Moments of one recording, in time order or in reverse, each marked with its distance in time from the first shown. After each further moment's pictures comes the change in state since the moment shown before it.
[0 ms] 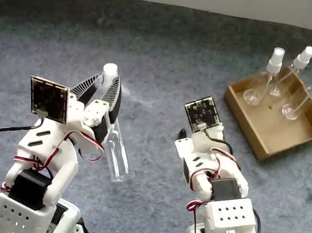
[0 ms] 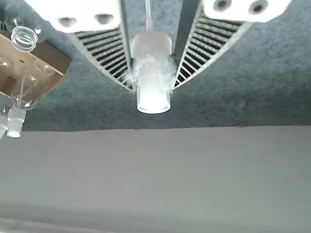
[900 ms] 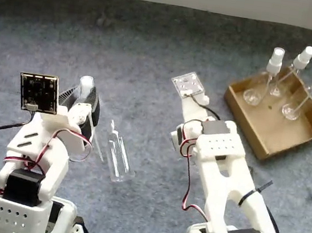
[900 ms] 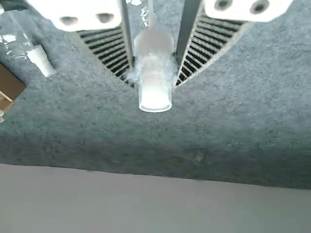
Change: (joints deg) left arm -9.5 -0.2 0.0 11.7 0.0; right arm -1.3 42.6 -28.0 16.7 0.2
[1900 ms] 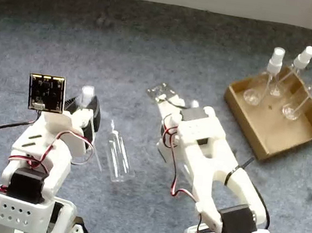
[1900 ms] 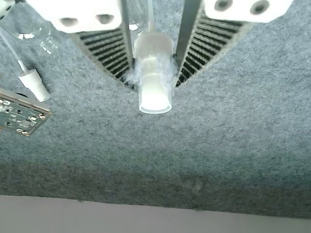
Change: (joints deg) left arm 0.0 0.0 3.1 2.4 0.0; right arm -6.2 11.4 -9.7 12.7 4.7
